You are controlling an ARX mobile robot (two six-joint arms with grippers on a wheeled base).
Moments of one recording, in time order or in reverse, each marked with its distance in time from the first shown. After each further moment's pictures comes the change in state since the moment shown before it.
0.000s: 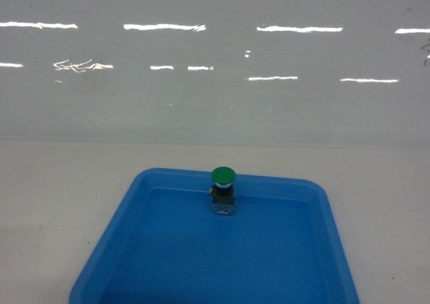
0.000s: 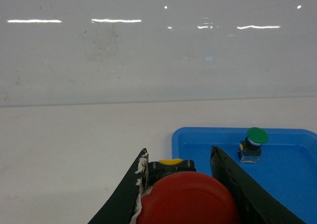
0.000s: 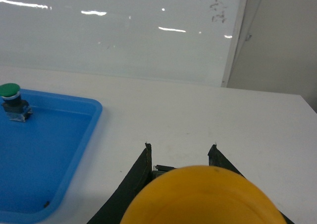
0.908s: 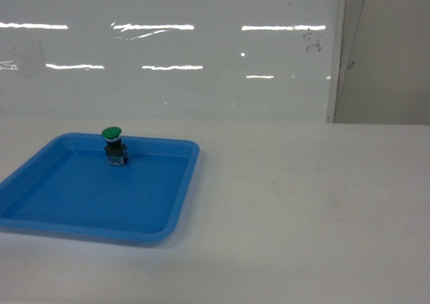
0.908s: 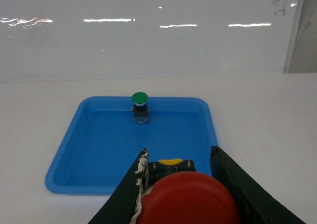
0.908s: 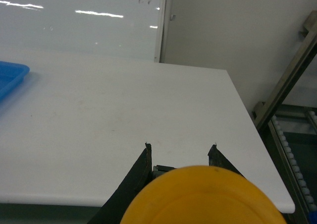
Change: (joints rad) left arm -0.001 0.002 0.000 0.001 0.002 0.000; right arm 0.000 0.000 0.000 0.000 0.000 0.000
